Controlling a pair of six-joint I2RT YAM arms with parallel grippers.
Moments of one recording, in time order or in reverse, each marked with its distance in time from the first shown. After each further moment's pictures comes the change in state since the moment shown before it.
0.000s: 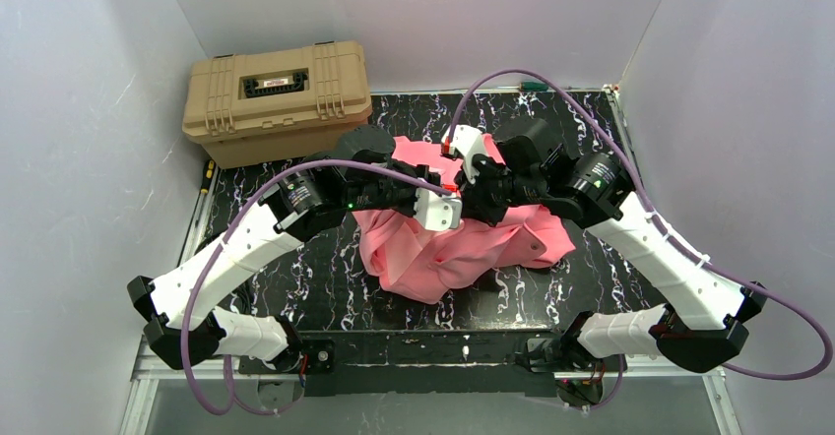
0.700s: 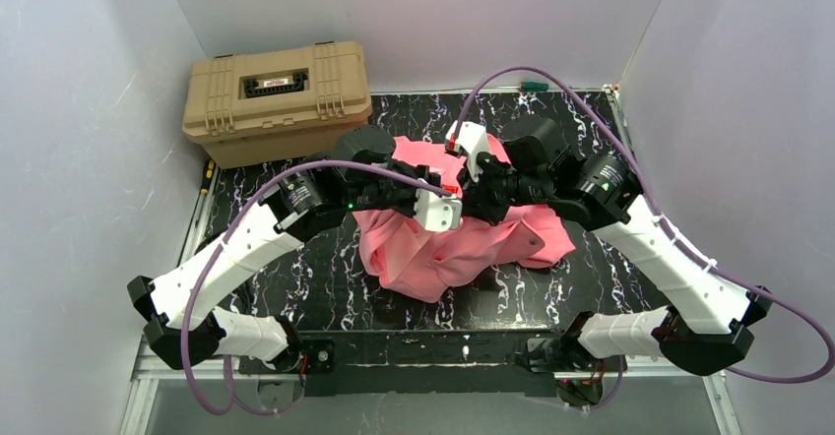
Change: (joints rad) left arm -0.001 0.000 -0.001 0.000 0.000 0.007; right arm 0.000 -0.018 0.005 0.023 -0.008 0.017
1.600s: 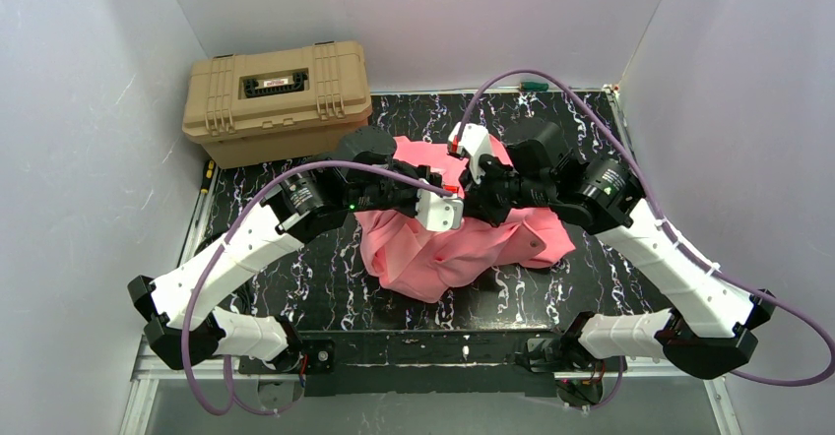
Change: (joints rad) left arm -0.003 -0.003 -0.017 0.029 -0.003 -0.008; right arm 0.000 -0.023 -0.034 0.022 0.006 0.001
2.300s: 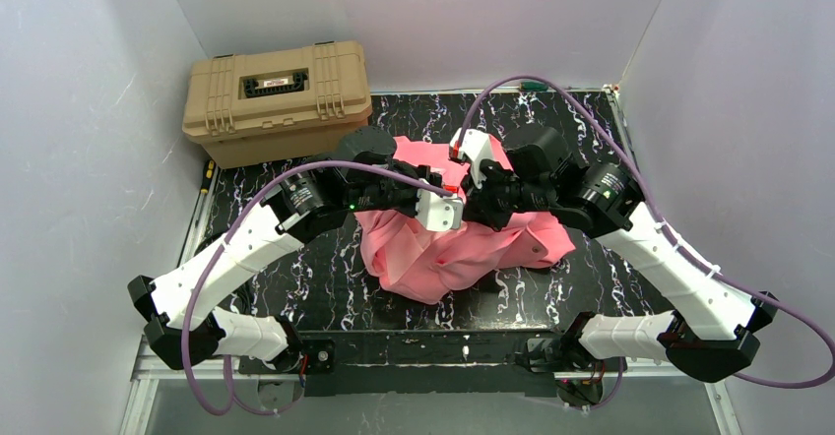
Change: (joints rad) left arm 0.000 0.000 0.000 0.001 0.000 0.000; right arm 0.000 -0.022 -0.041 0.001 0.009 0.000
